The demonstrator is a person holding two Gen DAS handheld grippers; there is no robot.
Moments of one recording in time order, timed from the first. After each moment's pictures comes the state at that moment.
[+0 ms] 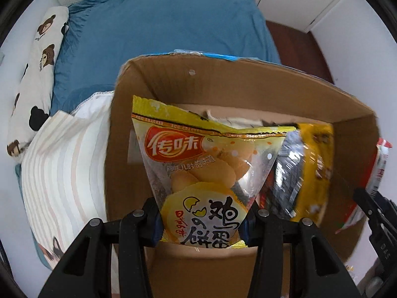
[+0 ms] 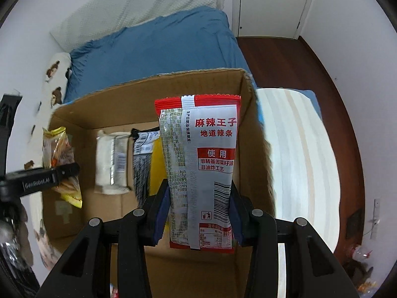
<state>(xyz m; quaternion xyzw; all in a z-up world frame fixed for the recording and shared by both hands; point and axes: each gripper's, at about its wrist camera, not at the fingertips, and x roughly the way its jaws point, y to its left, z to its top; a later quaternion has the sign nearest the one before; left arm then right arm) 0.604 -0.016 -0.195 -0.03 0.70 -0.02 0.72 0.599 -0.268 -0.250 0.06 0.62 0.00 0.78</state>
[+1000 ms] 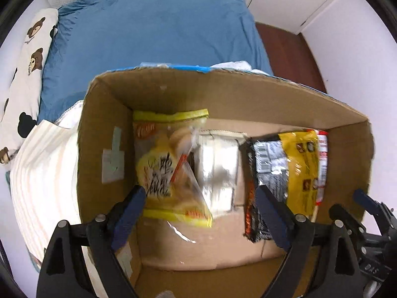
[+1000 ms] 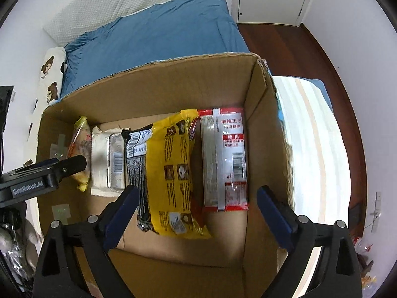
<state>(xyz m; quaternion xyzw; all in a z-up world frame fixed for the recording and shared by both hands) 0.598 -0.028 -0.190 -0.06 0.68 -0.06 0.73 0.613 -0.263 -0.272 0.07 0.64 0.00 0.77</state>
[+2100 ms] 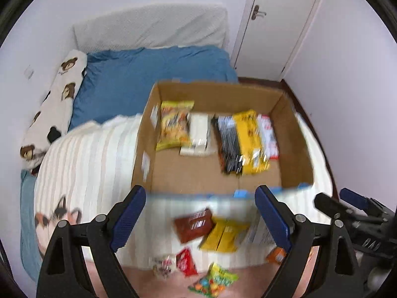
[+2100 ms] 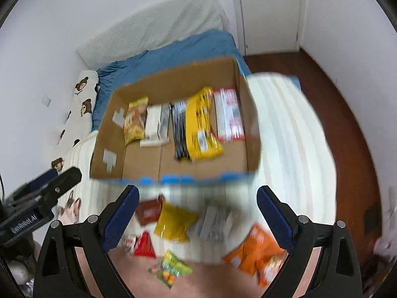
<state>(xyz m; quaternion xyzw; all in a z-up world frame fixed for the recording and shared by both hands) 0.364 -0.029 -0.056 -0.04 0.52 -0.04 0.85 0.399 -0.265 -0.175 0.12 0.55 0.04 0.83</state>
